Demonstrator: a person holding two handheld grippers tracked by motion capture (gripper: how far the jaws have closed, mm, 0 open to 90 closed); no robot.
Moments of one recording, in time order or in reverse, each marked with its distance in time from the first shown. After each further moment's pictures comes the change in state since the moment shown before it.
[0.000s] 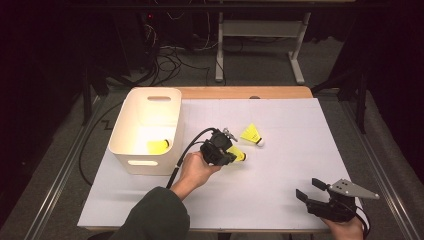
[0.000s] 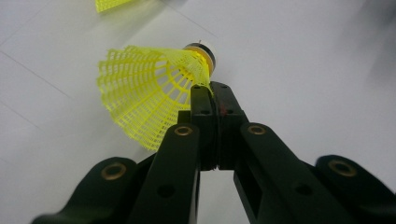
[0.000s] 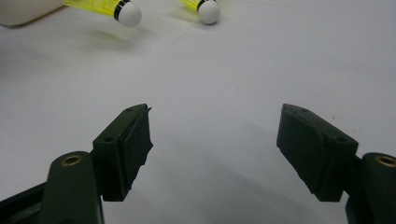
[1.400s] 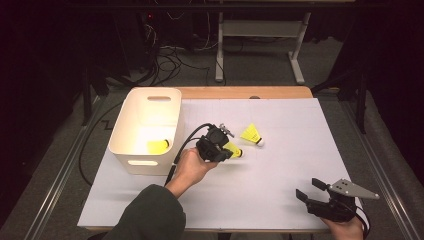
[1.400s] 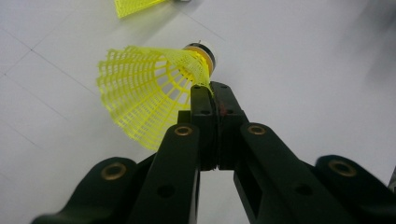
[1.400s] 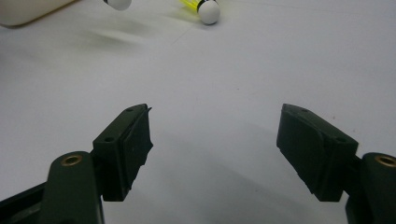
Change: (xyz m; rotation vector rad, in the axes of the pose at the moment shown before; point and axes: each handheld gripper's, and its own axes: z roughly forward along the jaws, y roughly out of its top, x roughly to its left) left arm 0.003 0.003 -0.019 0.003 0.028 -0.008; right arm 0.000 0.000 0.000 0.000 0.001 -0.001
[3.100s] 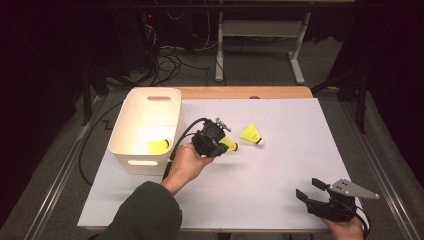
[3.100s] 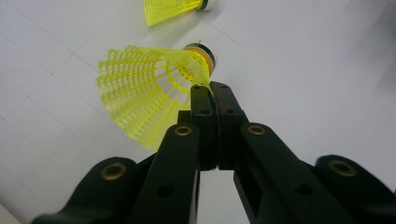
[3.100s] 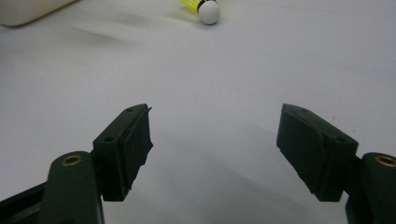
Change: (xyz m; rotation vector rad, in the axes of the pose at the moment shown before) left arm 0.003 0.005 -0.019 -0.007 0.062 -0.012; right arm 0.000 0.000 0.000 0.000 0.000 0.001
